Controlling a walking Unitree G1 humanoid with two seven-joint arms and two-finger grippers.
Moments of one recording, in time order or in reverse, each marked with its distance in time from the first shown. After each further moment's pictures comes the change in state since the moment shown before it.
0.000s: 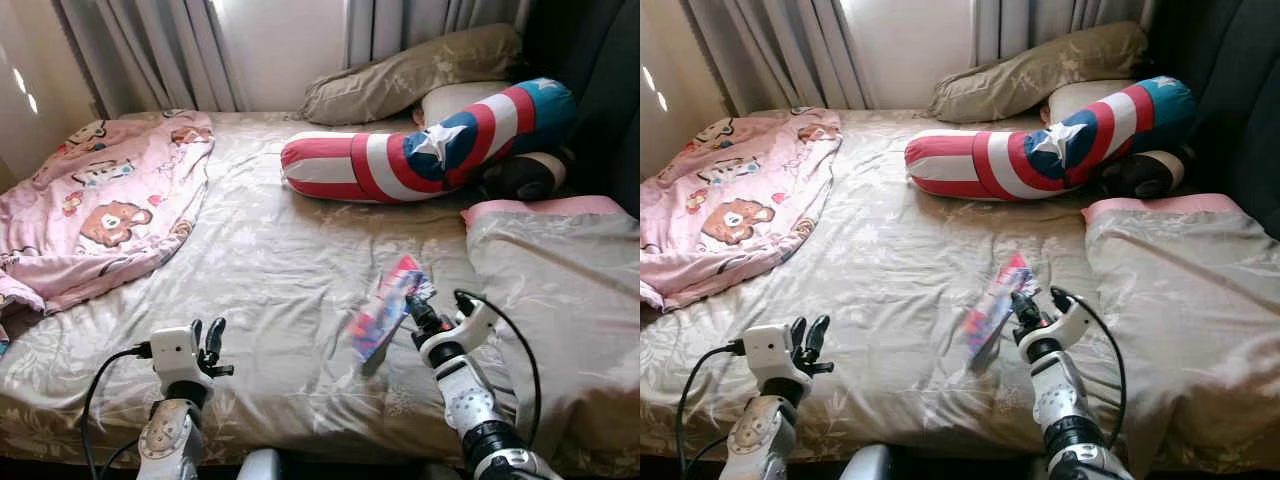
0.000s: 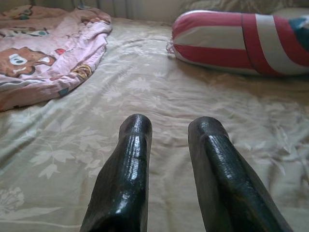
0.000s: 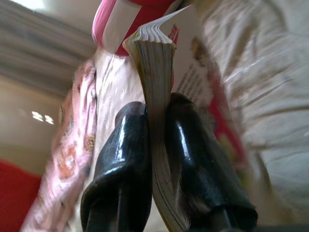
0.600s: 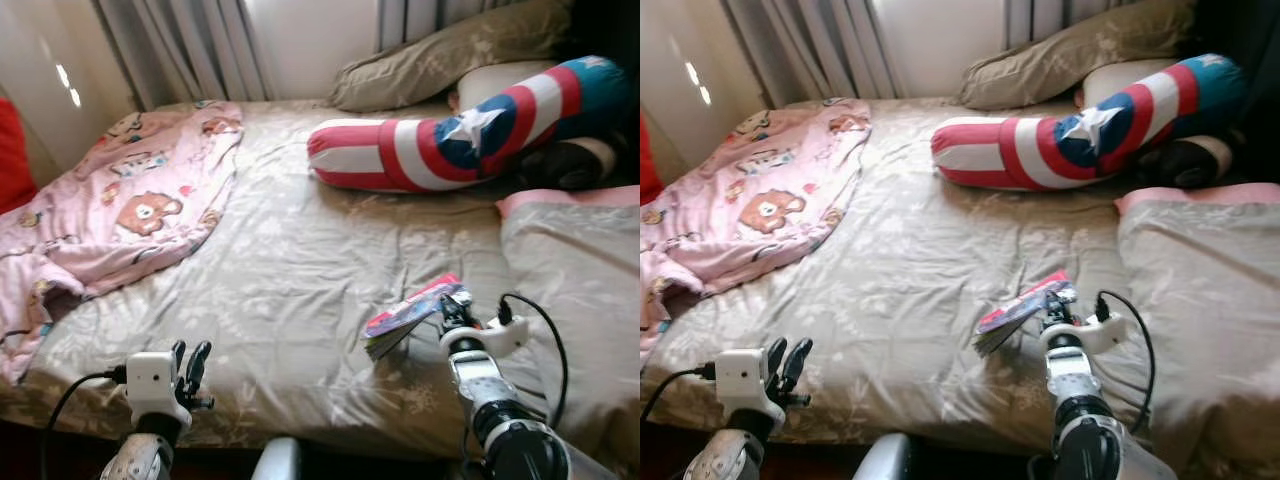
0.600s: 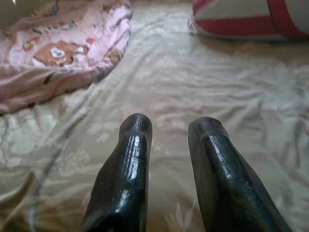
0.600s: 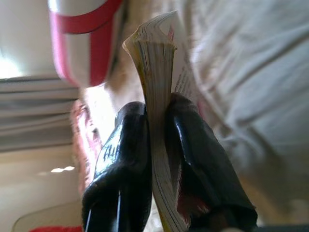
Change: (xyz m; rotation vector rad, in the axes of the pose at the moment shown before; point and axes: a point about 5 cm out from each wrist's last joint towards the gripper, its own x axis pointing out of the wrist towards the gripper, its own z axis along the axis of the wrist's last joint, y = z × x) left arm -0.051 0.013 0.012 0.092 0.066 -0.056; right arm -0.001 -0.021 0.021 0.320 -0.155 -0.217
